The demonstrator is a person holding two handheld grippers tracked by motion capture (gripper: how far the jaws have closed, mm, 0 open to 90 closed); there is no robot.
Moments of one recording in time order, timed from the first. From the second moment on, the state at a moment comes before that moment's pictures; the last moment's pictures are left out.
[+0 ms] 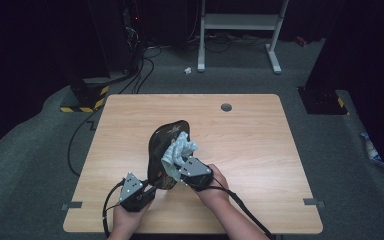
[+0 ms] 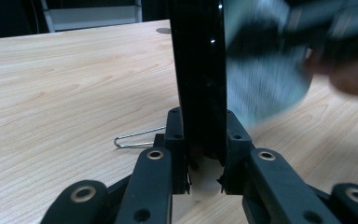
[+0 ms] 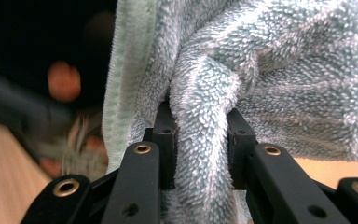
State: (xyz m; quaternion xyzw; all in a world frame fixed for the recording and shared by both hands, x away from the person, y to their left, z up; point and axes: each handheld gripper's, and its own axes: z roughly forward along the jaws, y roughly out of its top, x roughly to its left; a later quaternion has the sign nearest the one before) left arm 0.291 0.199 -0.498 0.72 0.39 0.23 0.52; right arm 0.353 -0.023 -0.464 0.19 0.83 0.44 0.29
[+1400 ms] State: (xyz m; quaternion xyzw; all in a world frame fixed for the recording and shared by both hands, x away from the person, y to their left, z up) left arm 0.293 0.199 -0.497 0.72 0.39 0.23 0.52; right arm 0.356 -0.030 -0.466 0.22 0.83 0.44 0.26
